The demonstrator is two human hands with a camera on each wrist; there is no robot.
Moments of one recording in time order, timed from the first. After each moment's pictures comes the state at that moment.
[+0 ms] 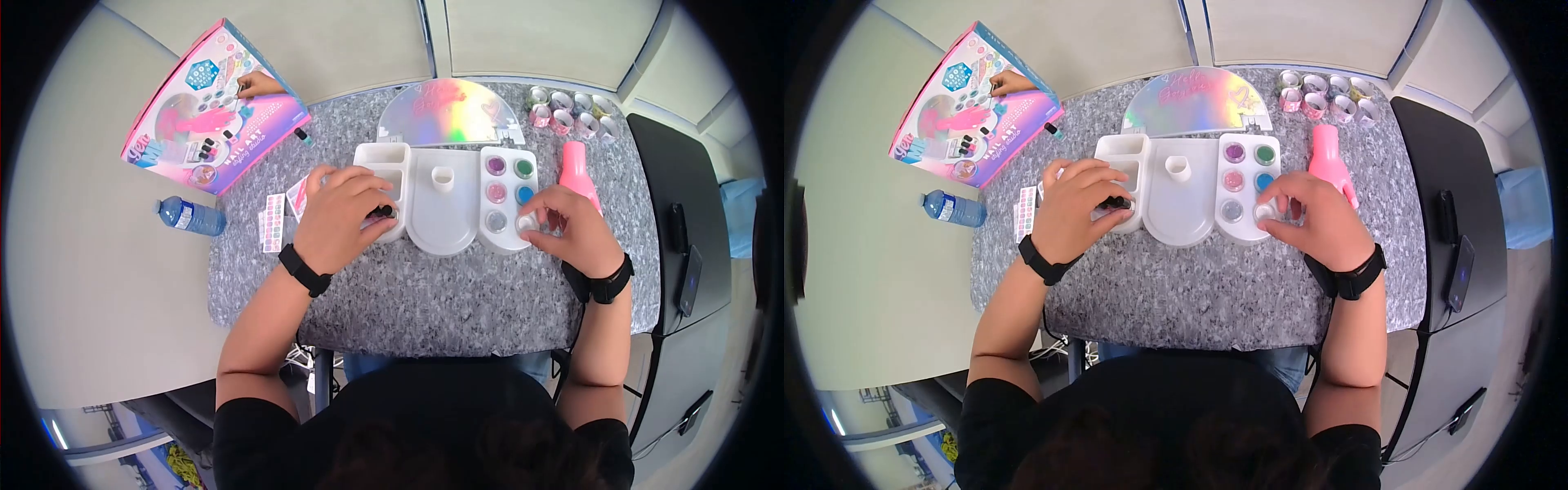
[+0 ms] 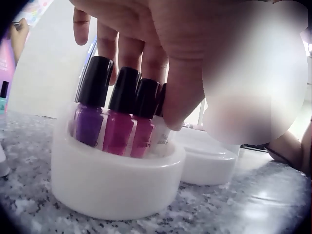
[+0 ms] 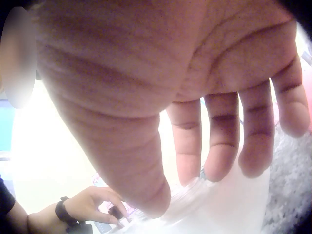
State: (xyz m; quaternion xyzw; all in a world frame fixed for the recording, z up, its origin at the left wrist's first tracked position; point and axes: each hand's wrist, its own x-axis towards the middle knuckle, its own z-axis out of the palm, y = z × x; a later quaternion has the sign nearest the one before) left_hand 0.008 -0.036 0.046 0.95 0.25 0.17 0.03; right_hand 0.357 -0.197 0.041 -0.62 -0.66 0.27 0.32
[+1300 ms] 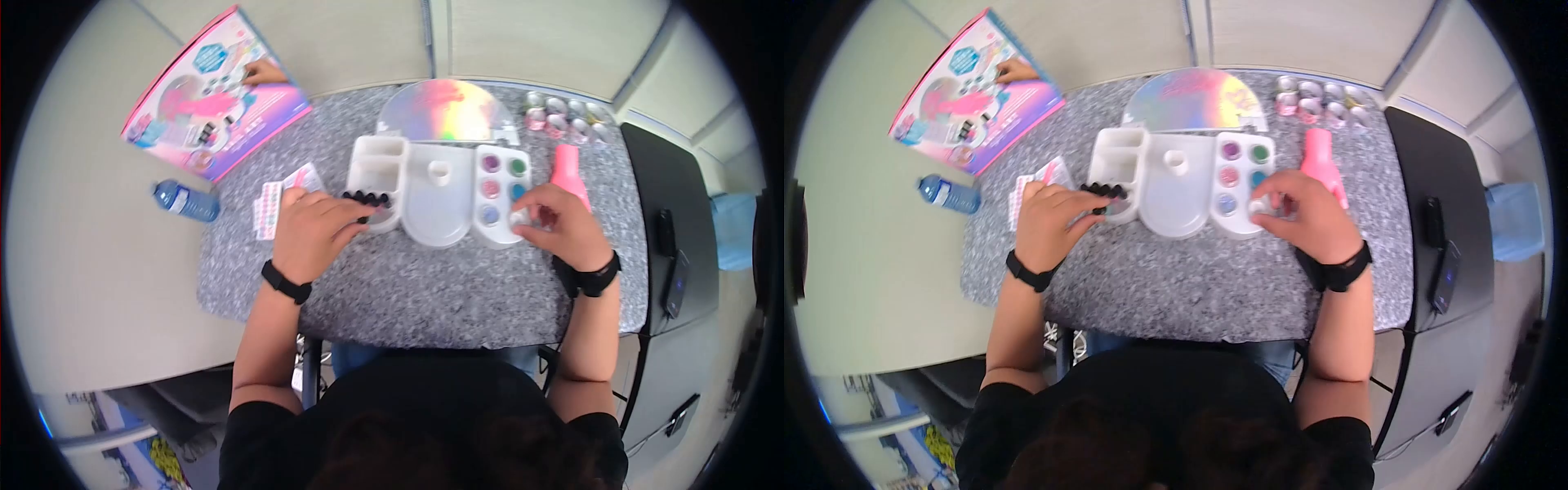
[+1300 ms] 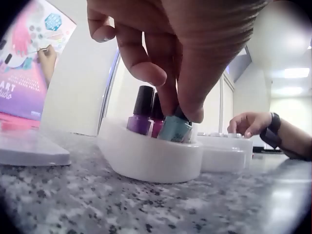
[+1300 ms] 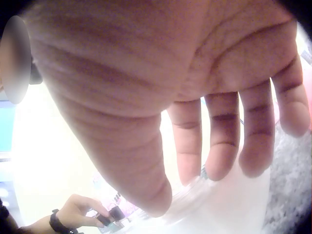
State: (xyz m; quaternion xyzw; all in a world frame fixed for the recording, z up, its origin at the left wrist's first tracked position) left_hand -0.028 -0.058 0.043 0.93 0.26 0.25 0.01; right_hand 0.358 -0.194 0.040 -0.61 -0.66 0.27 0.33
